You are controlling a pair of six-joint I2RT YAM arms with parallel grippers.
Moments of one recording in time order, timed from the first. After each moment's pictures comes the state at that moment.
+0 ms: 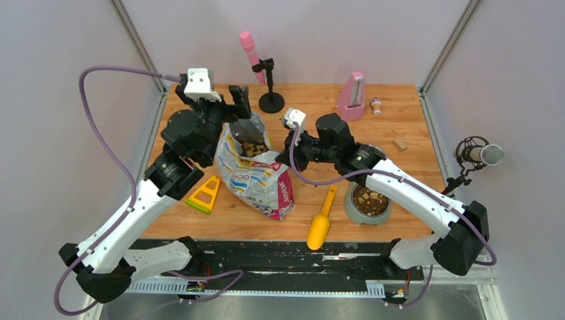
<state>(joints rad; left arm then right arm) -0.75 1.03 1.25 -0.06 -0.63 -0.13 0.80 1.35 1.21 -0.24 -0.40 -0.01</state>
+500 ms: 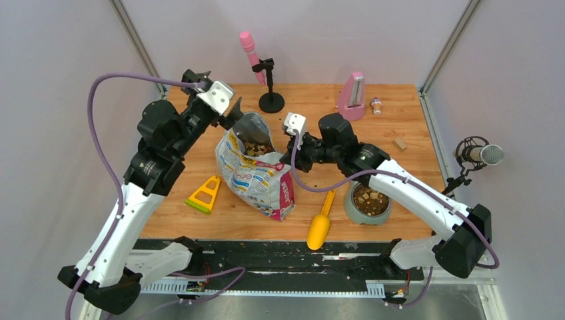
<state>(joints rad) -0.47 1.01 1.35 -0.24 0.06 0.57 0.77 1.32 1.22 -0.33 -0.43 -0.20</state>
